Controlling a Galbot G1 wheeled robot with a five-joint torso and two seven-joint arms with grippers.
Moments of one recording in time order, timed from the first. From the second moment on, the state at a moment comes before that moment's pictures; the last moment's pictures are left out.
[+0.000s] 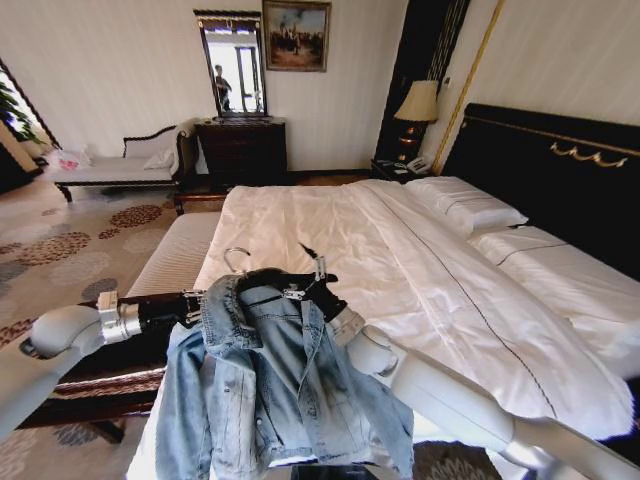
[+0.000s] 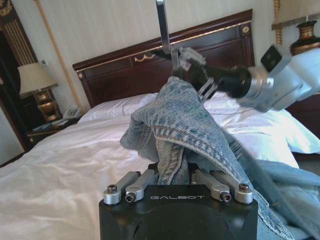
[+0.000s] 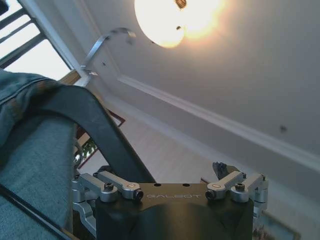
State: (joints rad) left arm 1.37 -0.35 -0.66 -1.85 -0.83 -0.13 0.86; right arm -0.66 0.91 -0.42 1.93 -0.11 0.17 0.38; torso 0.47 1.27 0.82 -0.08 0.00
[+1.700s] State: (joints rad) left arm 1.39 -0.38 -0.69 -1.86 -0.81 -0.14 0.87; right arm -0.96 0.80 -0.30 2.18 0.94 -0.15 0.57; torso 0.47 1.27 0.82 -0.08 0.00
